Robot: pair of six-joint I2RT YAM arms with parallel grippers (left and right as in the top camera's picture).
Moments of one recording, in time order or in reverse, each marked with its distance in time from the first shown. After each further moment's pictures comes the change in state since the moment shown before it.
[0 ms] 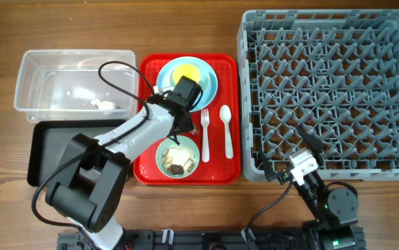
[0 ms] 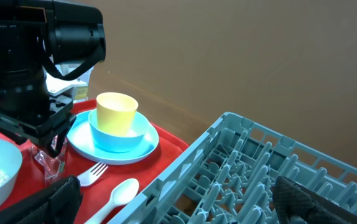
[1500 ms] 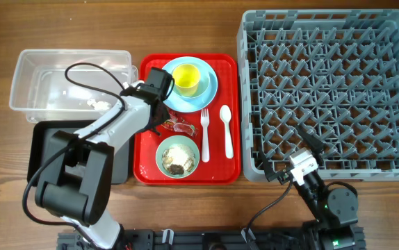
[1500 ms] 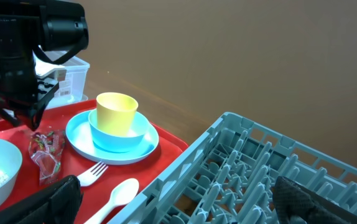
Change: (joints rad) left arm 0.189 0.000 -0.013 0.001 -0.032 -0.013; right arm 0.000 0.000 0.000 0.000 0.000 0.000
